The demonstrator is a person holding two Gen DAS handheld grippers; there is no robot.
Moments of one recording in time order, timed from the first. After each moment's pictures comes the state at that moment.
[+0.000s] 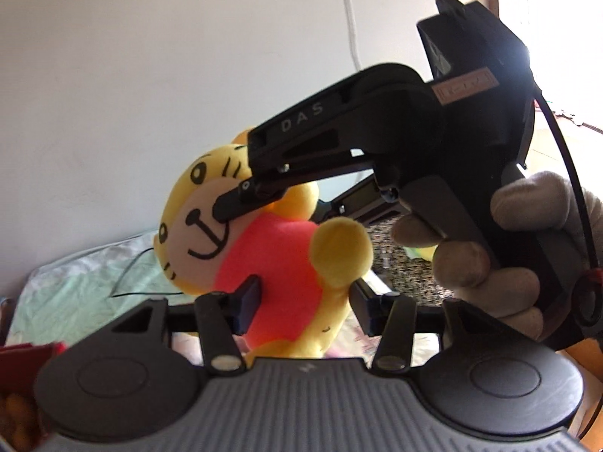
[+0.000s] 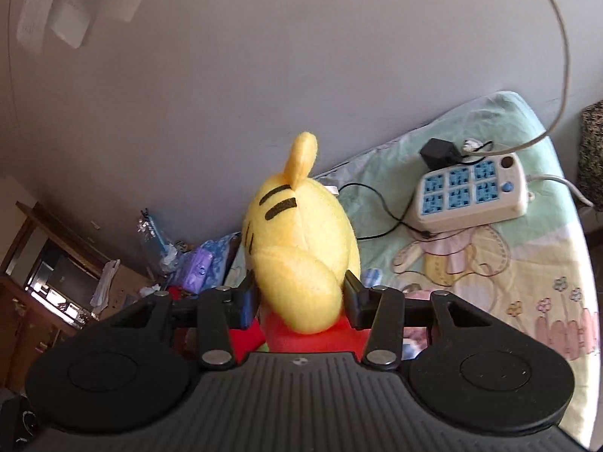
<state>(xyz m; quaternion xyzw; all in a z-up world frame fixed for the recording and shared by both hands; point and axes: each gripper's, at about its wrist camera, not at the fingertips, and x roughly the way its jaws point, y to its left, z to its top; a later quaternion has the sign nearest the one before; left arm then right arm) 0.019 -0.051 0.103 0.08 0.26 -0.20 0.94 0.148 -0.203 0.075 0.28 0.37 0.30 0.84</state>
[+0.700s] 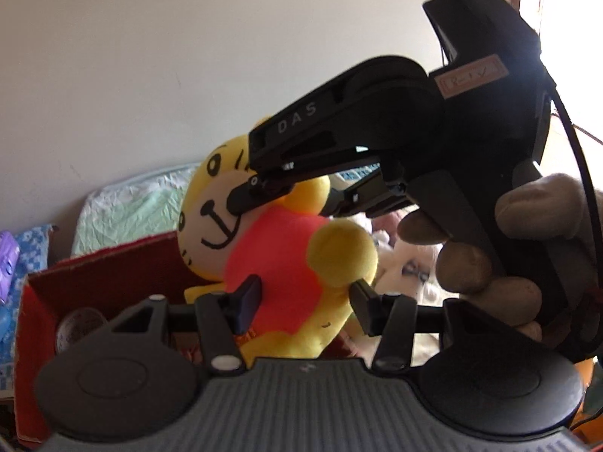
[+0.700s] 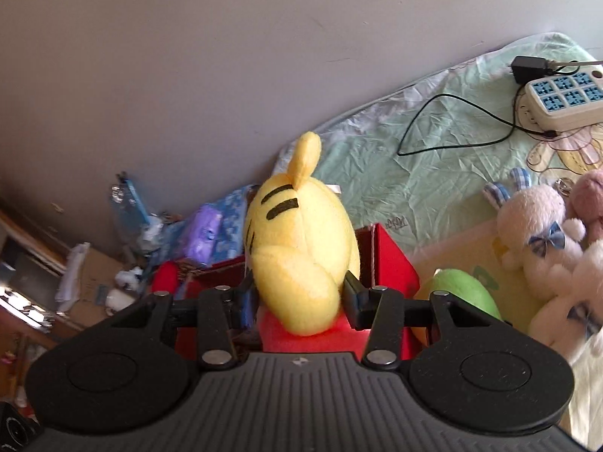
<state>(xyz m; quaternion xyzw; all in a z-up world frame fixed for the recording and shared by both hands) -0.028 0.213 0.086 0.04 0.32 -0.25 0.91 0.085 0.078 0.063 0.24 0.41 0.19 0.86</state>
